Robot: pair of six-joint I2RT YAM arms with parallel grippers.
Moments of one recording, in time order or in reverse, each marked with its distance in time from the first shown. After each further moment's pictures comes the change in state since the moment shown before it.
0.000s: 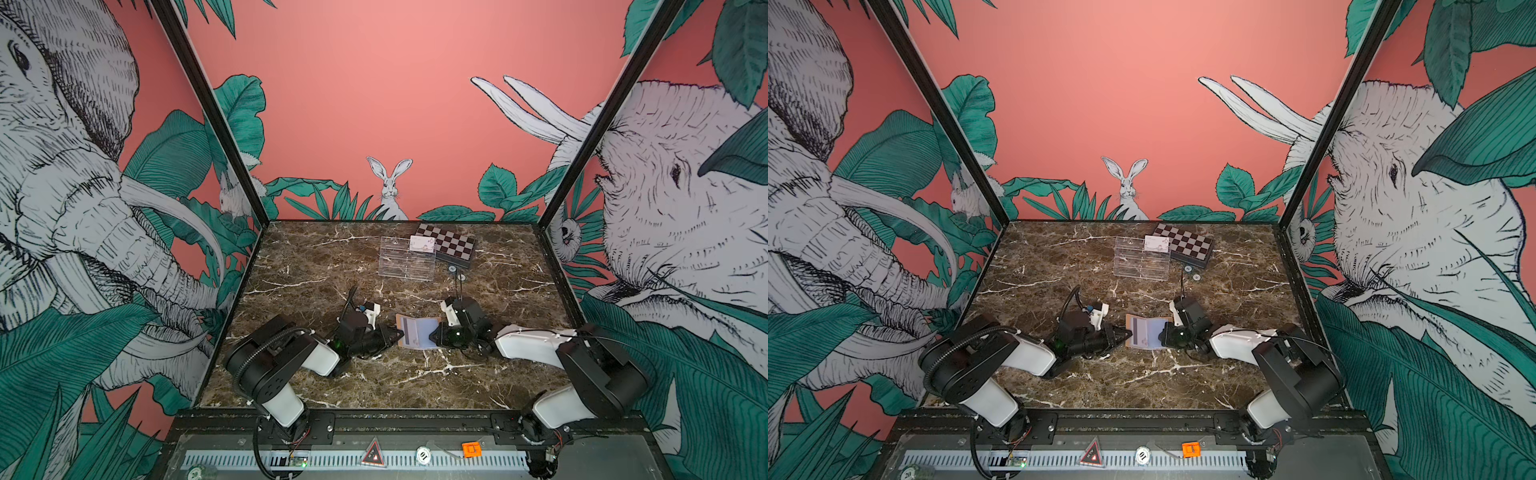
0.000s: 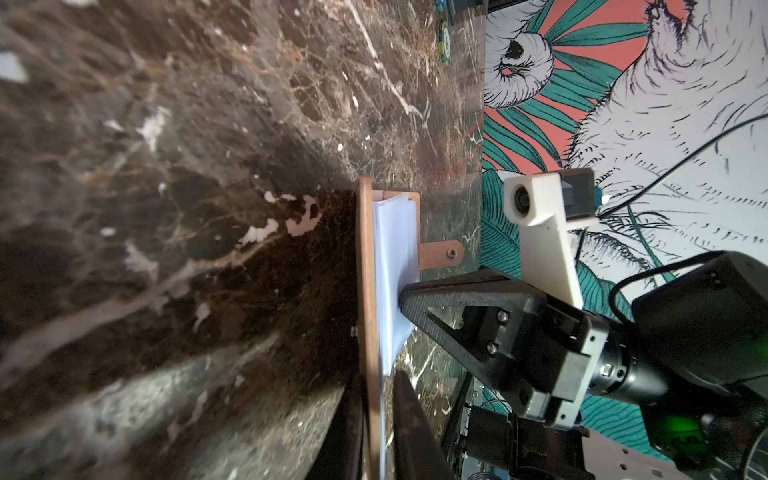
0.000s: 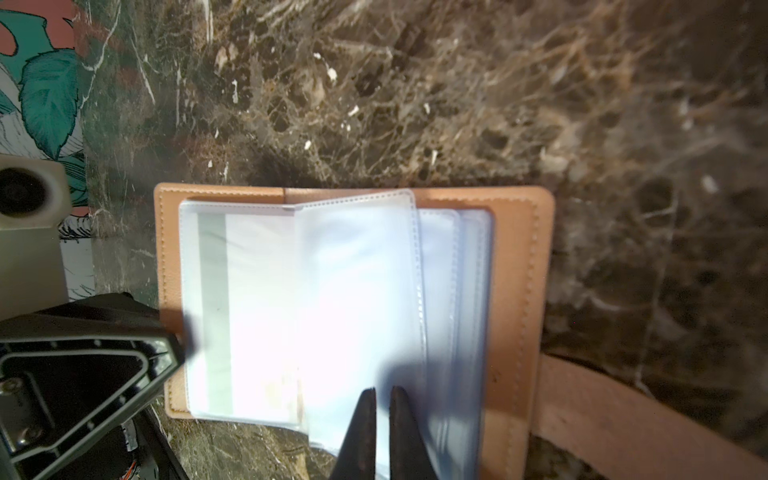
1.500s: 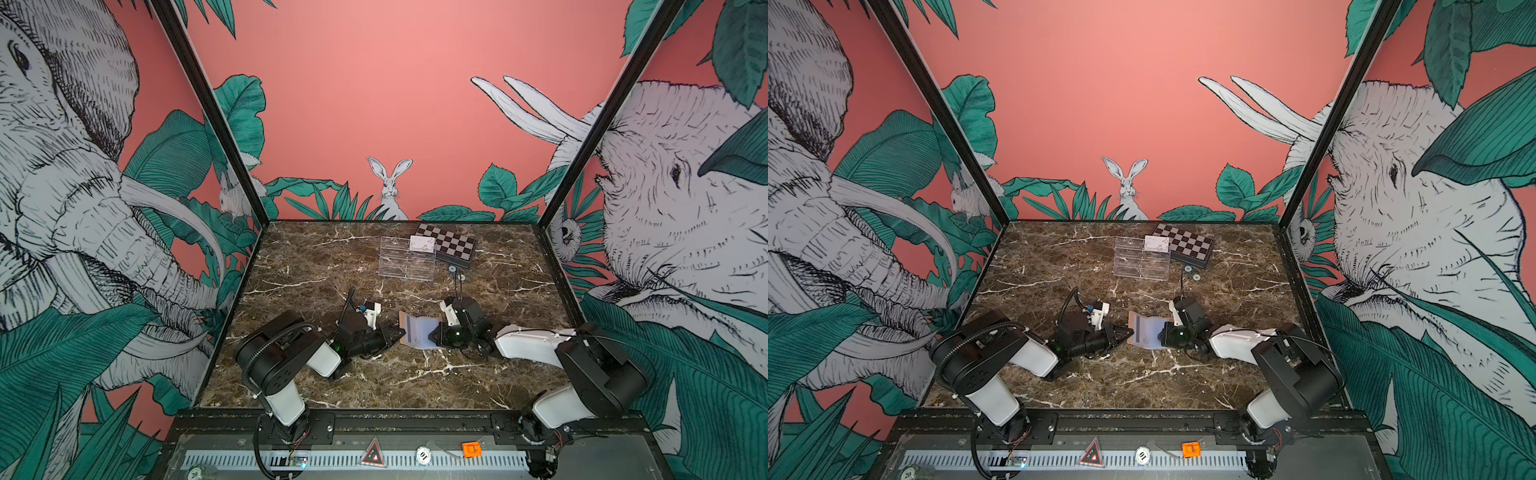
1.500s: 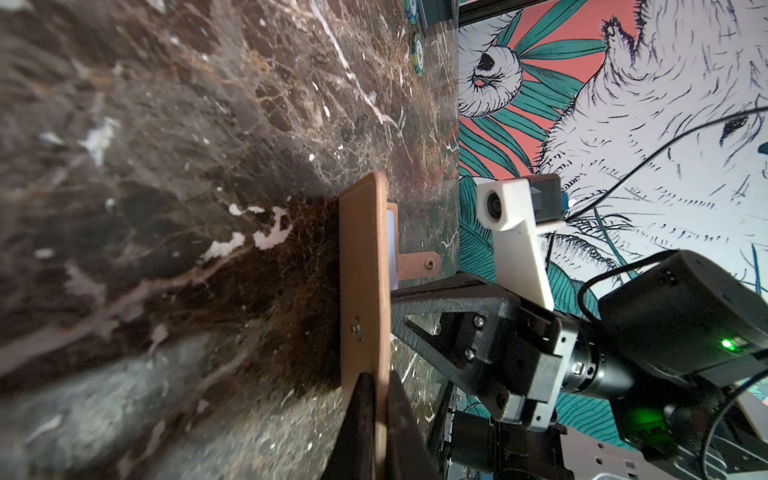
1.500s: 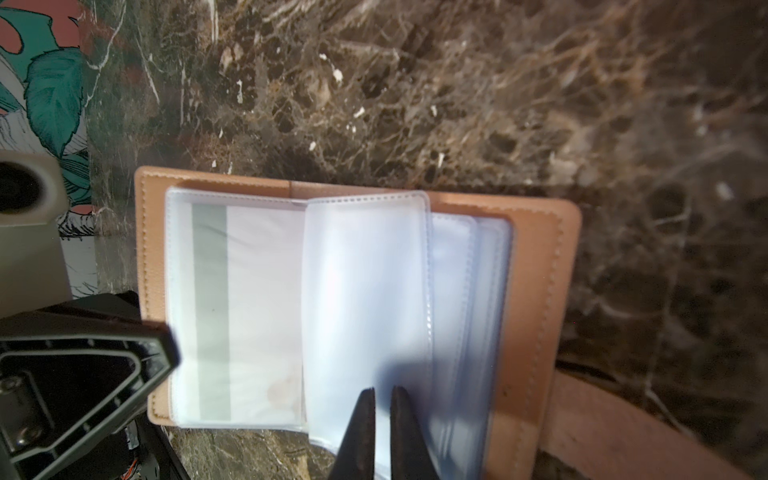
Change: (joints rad) left arm -0.011 0.063 -0.019 0.157 -0.010 -0.045; right arm 0.000 0.004 0.000 0.008 -0.008 -0.005
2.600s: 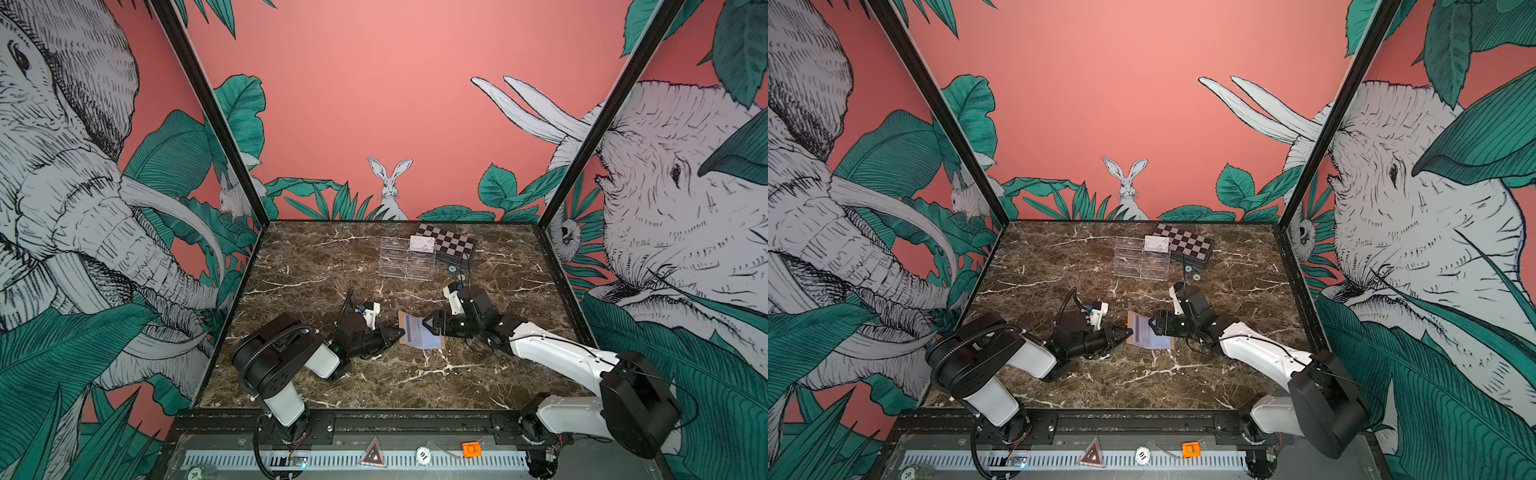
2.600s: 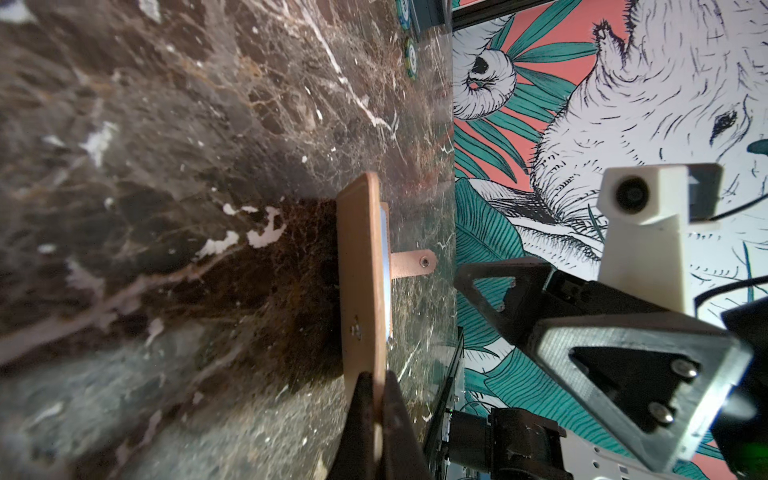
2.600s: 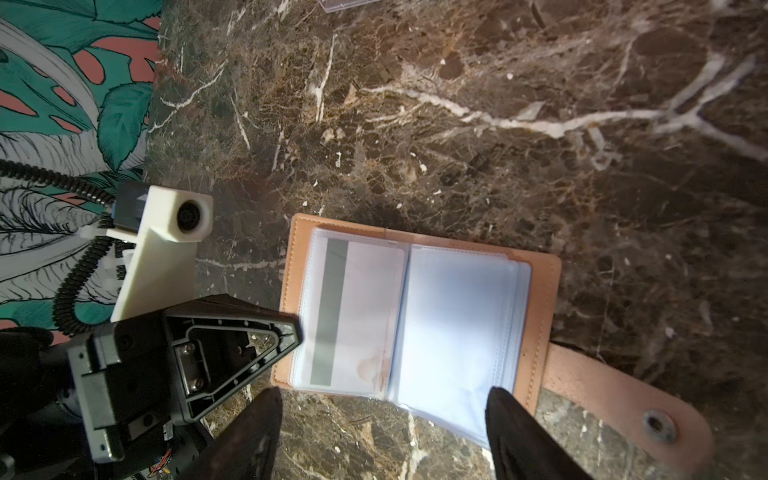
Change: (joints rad) left arm 0.000 -0.026 -0.010 0.002 -0.003 0.002; right arm 0.036 -0.202 0.153 -0.285 0.083 -0.048
